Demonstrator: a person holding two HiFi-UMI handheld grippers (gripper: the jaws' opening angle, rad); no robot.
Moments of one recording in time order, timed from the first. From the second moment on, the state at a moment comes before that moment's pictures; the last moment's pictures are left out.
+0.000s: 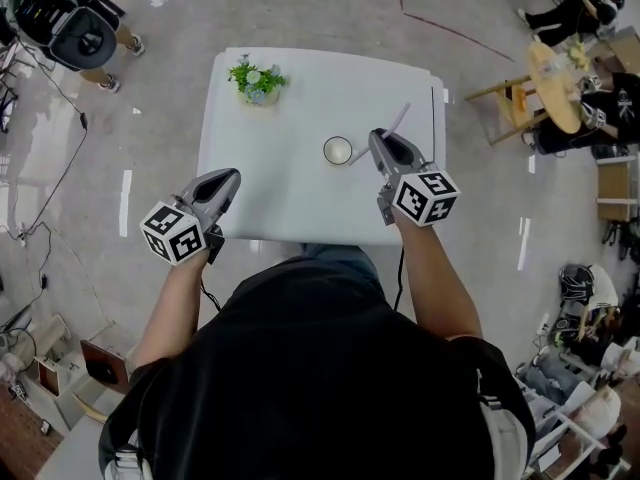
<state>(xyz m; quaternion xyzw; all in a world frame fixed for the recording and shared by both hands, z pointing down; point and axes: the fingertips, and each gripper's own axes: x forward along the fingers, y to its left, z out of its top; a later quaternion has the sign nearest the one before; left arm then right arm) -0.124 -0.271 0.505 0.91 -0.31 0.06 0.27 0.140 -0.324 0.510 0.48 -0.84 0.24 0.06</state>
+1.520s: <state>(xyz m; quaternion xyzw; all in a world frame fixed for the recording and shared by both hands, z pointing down) -0.127 -0.289 0.553 0.88 -0.34 0.09 0.32 0.119 -0.372 0.625 0.45 -0.83 0.30 0.10</state>
